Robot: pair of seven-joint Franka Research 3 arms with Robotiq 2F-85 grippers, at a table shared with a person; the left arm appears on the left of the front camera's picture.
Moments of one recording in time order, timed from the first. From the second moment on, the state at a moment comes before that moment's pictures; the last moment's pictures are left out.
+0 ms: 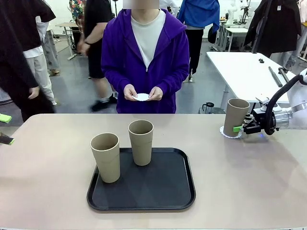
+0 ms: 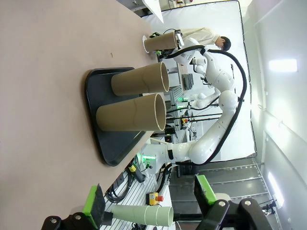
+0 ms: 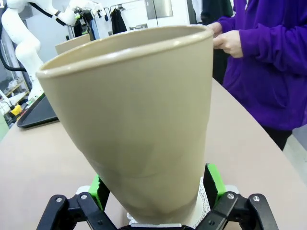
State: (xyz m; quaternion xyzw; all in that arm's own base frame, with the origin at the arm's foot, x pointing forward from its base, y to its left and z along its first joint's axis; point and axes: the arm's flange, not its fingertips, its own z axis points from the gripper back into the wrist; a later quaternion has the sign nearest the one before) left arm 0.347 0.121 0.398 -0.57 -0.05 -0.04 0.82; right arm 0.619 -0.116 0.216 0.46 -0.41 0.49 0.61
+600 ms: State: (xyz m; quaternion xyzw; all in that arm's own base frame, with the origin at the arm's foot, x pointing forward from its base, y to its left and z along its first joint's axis) left arm 0.347 0.121 0.398 -0.57 -0.05 -0.04 0.82; right arm 0.621 -0.132 0.222 0.42 -0.39 0.51 0.64
